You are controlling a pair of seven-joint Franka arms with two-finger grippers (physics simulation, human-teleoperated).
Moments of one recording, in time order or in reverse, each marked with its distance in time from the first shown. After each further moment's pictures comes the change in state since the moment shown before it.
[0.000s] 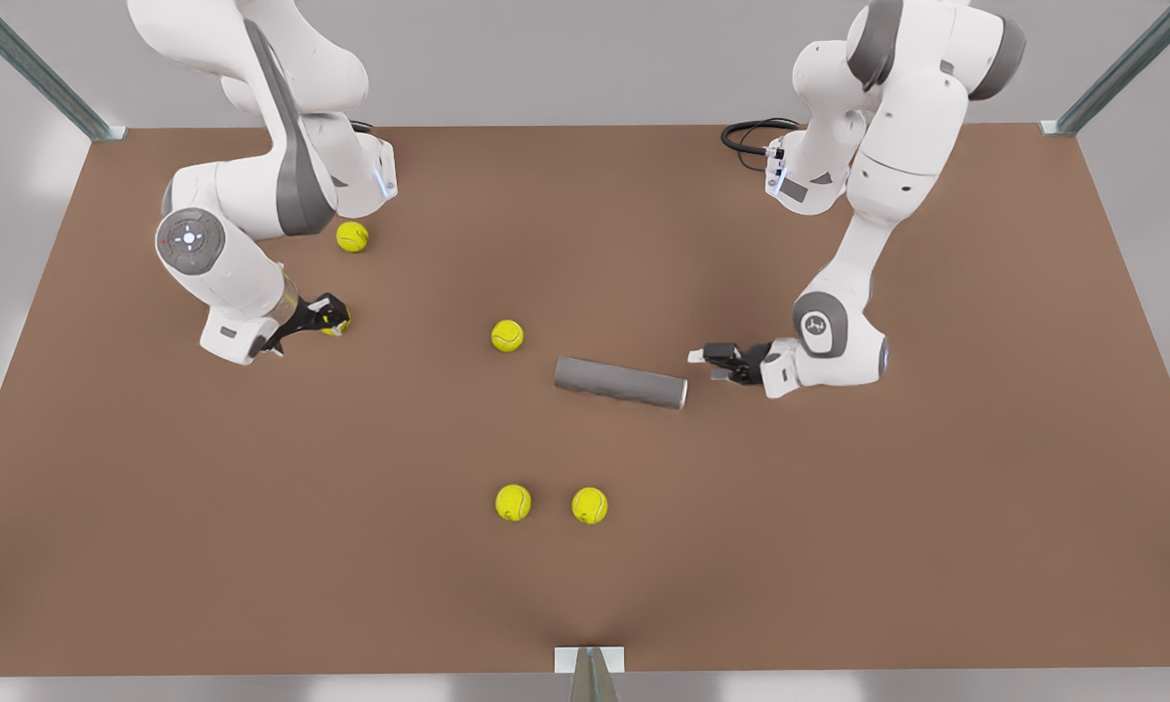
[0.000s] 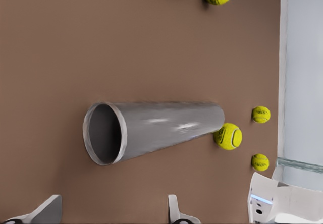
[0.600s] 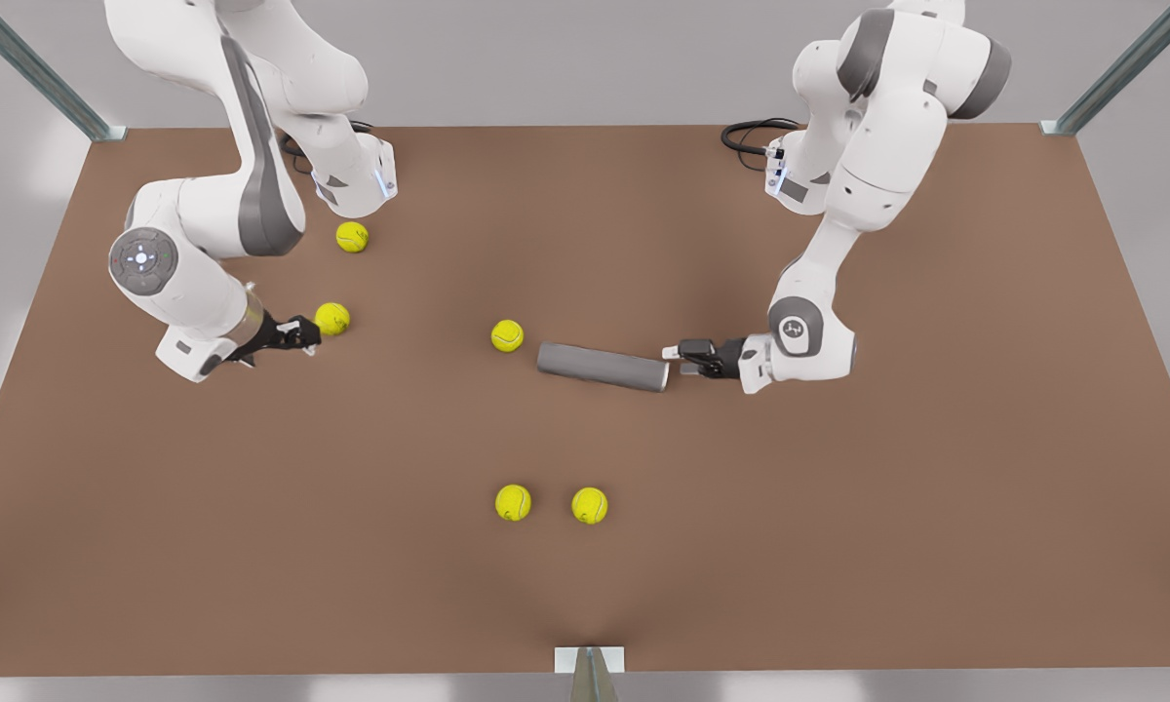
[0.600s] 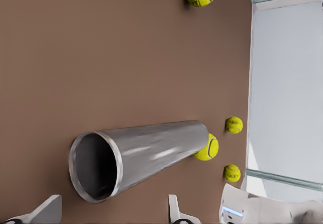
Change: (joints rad) left arm -0.015 0.060 -0.056 0.005 -0.193 -0.002 0.094; right arm -0.088 0.055 0.000 0.075 -0.005 -0.011 0.110
